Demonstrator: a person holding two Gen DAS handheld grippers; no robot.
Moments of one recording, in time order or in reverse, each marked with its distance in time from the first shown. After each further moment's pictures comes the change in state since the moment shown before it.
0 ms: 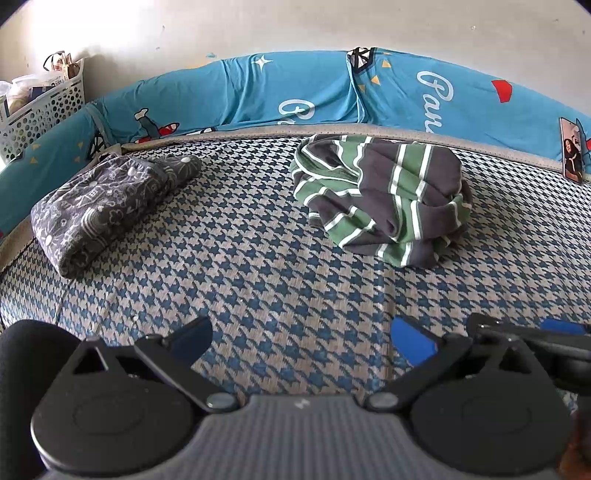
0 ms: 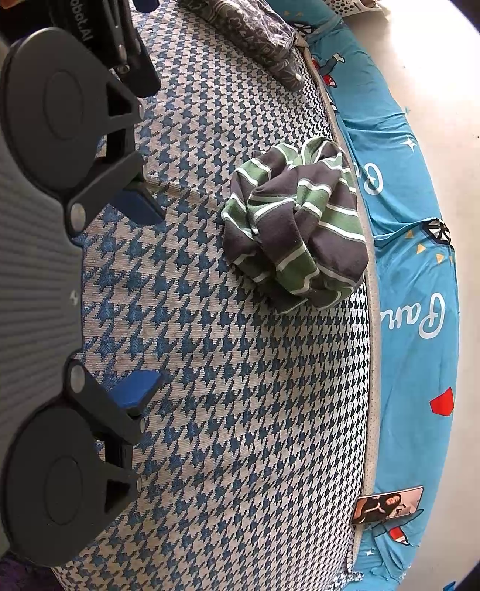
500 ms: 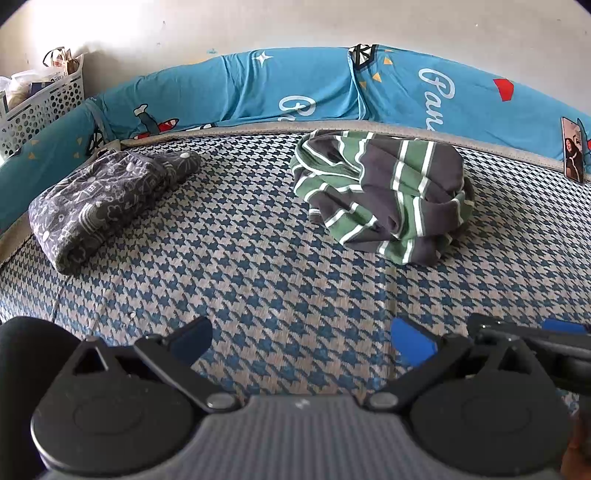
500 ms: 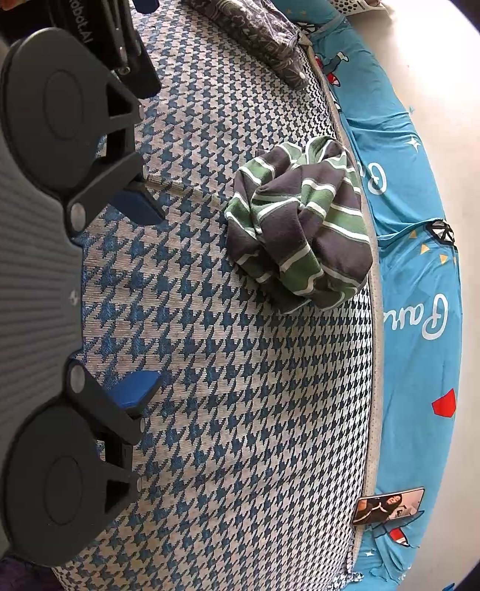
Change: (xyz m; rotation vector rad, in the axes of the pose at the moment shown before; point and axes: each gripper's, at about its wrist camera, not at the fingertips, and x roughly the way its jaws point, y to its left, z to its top) left arm 0.005 0.001 -0.002 -0.005 0.007 -0.008; right arm 0.002 0.002 -0.001 -0.006 0.009 -0.006
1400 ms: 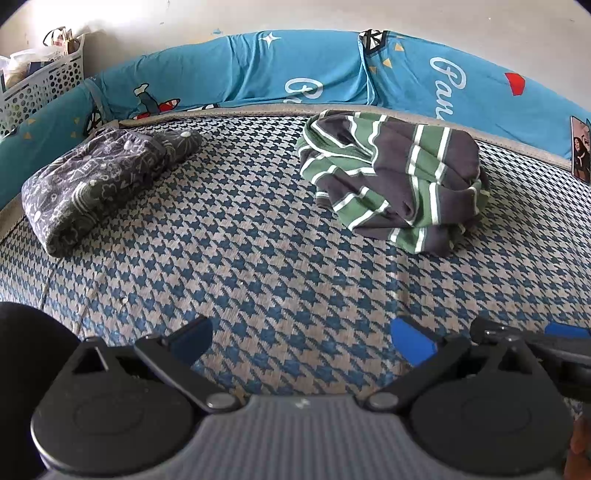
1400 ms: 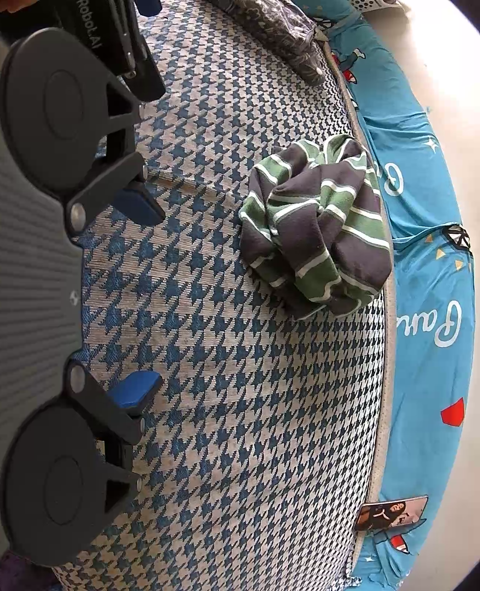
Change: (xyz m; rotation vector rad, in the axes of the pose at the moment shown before) left arm 0.020 0.009 -0.003 -0.031 0.040 -0.013; right arm 0.013 0.009 -0.002 -0.033 0.042 -0.019
